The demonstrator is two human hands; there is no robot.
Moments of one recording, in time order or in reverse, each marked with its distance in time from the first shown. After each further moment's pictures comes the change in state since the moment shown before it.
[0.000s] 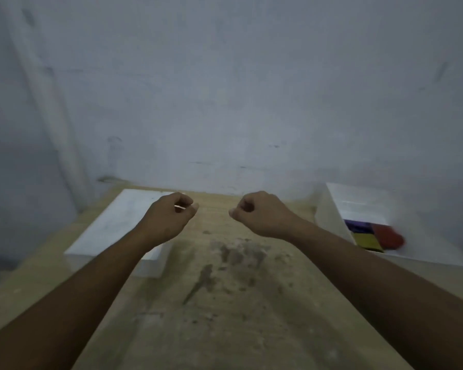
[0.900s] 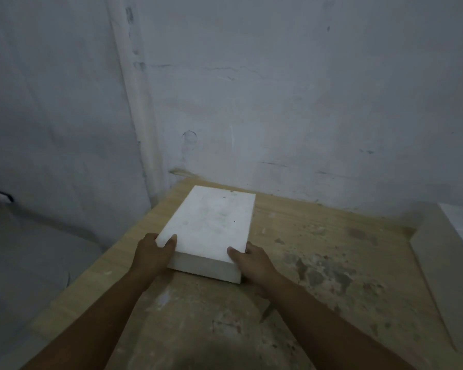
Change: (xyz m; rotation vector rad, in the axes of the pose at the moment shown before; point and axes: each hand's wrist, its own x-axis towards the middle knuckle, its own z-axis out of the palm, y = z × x) left_hand -0.015 -0.187 -0.087 -0.043 0.299 -0.527; right_hand 0.072 -0.070 0.204 0.690 -0.248 0.418
